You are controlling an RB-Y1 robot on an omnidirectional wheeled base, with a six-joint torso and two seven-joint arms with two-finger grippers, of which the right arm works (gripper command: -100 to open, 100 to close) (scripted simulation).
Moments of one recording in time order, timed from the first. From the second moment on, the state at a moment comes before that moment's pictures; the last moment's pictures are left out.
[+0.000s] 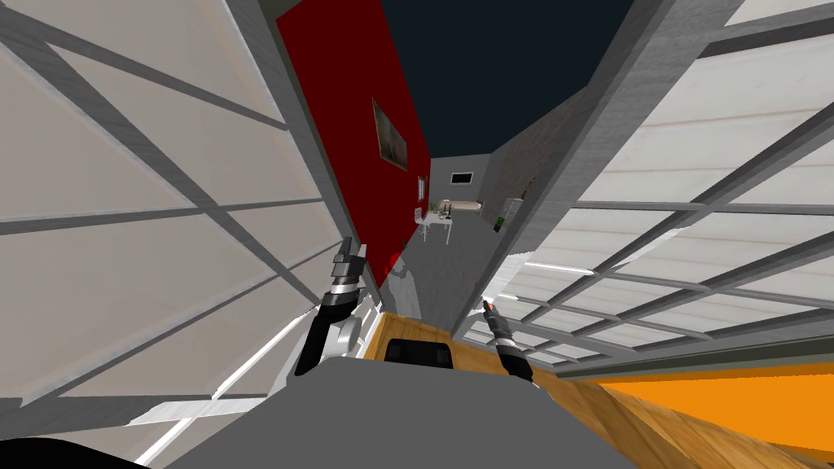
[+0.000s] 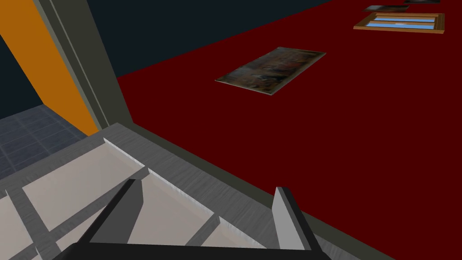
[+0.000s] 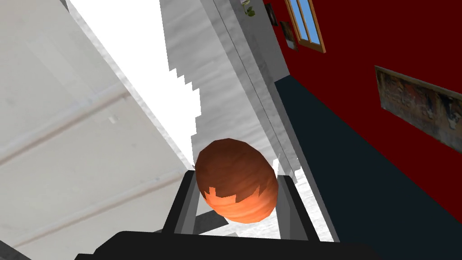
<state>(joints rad) 0.15 -0.17 -0.34 -0.82 0.27 -0.94 0.68</state>
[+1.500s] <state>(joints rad) 0.16 -0.20 -0.23 -0.84 0.05 -0.93 0.31</state>
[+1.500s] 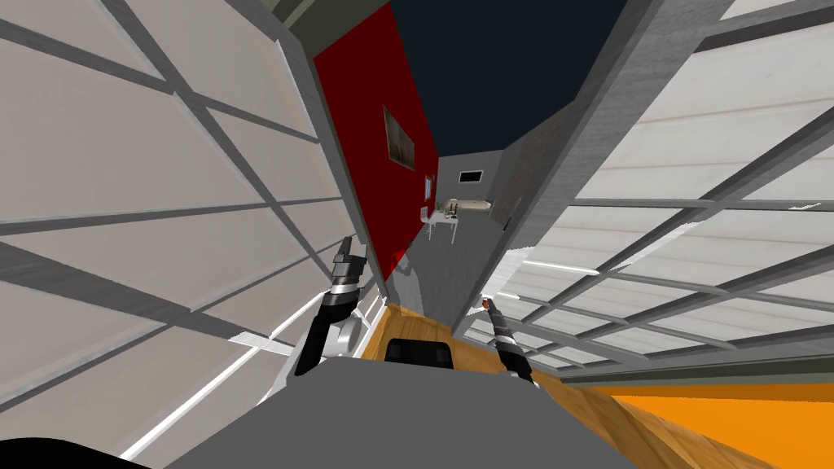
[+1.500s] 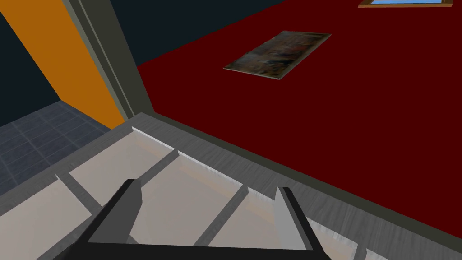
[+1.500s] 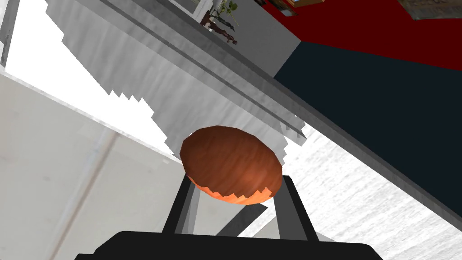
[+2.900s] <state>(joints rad) 0.15 -0.24 -0.12 -0.85 -0.17 -0.91 -0.02</state>
